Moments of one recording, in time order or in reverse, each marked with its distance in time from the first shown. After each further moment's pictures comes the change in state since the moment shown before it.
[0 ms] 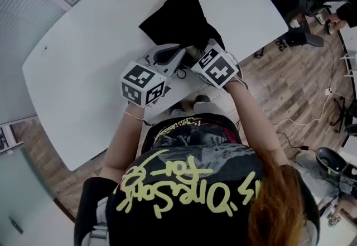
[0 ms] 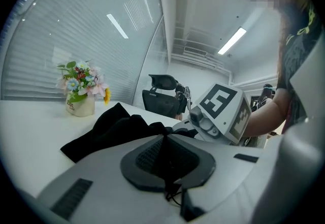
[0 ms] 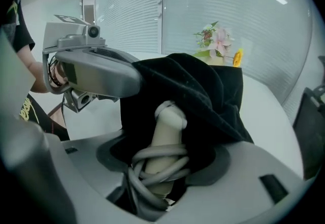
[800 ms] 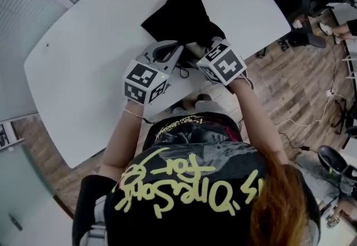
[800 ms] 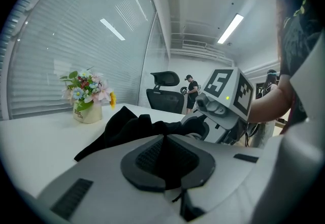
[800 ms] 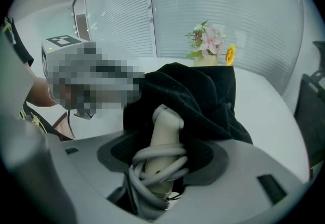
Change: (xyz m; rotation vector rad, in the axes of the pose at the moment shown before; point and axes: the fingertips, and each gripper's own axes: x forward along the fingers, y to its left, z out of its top) left arm -0.008 0.013 -0.005 0.099 0.037 0.089; right arm -0.014 -0.001 0.007 0.101 -0.009 0.022
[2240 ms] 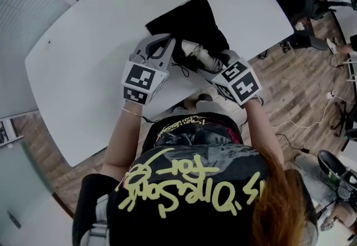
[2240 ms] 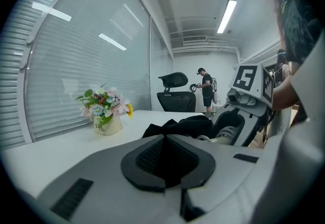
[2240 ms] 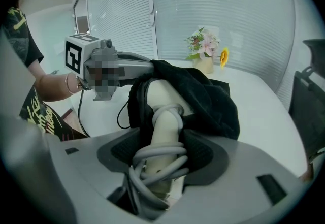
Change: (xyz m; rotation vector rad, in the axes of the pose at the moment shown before) left arm -0.016 0.034 0.014 0.124 -0.021 0.164; right arm -0.032 0.012 -0.025 0.014 -0.029 -0.023
